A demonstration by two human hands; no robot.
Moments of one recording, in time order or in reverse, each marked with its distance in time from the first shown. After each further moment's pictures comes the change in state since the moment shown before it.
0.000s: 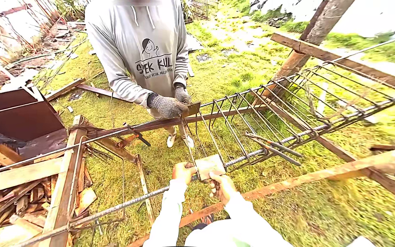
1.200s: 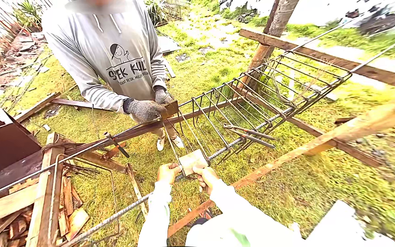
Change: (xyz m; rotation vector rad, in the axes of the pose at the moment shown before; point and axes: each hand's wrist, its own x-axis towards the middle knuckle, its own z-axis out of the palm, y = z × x) left_hand 0.006 -0.004 -0.001 -0.030 0.020 0.002; right_hand 0.009 -0.011 0.005 -0.176 0.020 0.106
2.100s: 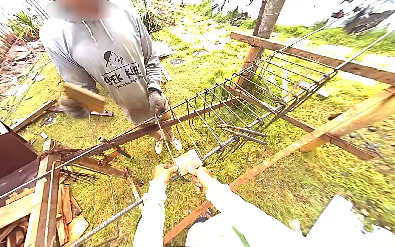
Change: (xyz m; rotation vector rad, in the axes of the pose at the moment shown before) left_hand 0.005 0.000 -0.005 0.040 -0.022 -0.054; right_hand 0.006 0.009 -0.004 -0.034 -0.135 -0.030
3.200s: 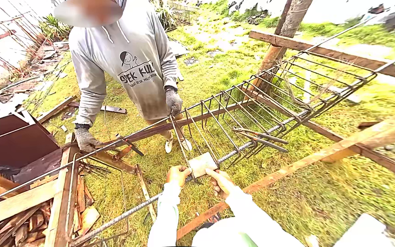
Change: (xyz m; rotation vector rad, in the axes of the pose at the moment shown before) left_hand -0.006 0.000 0.002 0.133 -0.052 0.048; right_hand -0.004 0.007 -0.022 0.013 0.032 -0.110
